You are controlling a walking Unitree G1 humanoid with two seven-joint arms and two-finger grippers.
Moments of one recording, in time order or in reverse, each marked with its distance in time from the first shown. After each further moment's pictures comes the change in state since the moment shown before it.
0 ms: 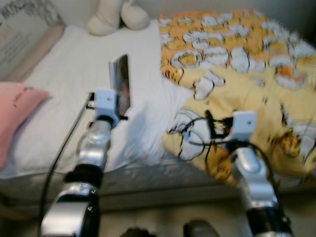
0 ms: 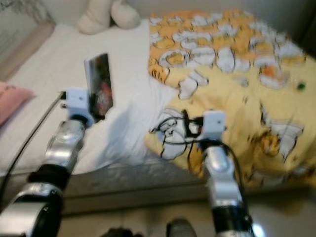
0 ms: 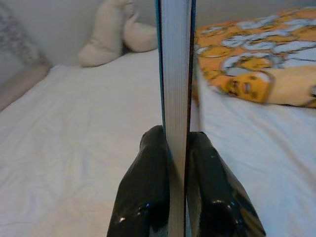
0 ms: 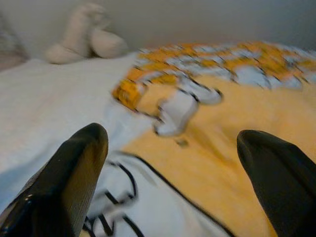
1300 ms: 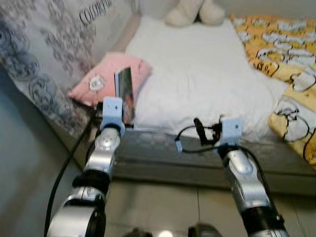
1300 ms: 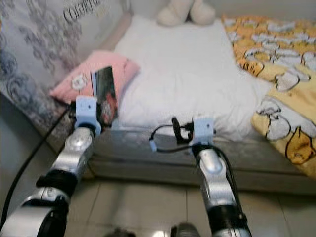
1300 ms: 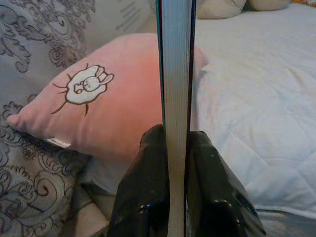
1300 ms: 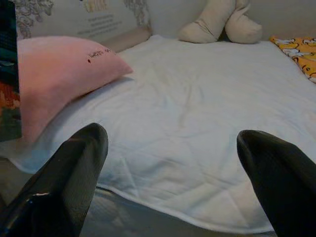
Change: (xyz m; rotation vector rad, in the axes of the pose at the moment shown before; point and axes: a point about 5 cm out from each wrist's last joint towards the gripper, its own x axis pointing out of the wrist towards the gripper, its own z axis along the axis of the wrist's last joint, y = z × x) left arm -0.006 -0.006 -0.019 -0.011 0.084 0.078; right arm 0.003 0.020 -0.011 -0.005 0.041 0.126
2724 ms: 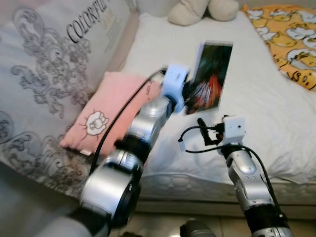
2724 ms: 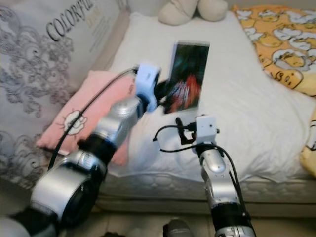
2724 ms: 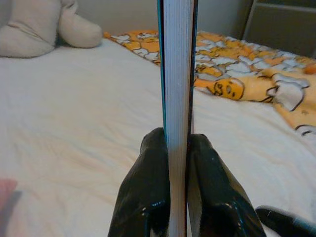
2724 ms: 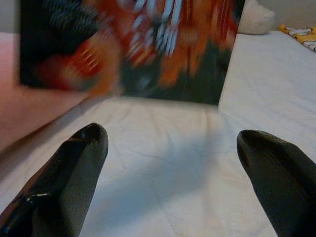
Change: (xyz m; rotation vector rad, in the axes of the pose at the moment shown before) left arm 0.006 -0.136 0.117 -0.133 -0.113 -0.762; right arm 0.000 -0.005 -0.005 -0.037 0.011 0.001
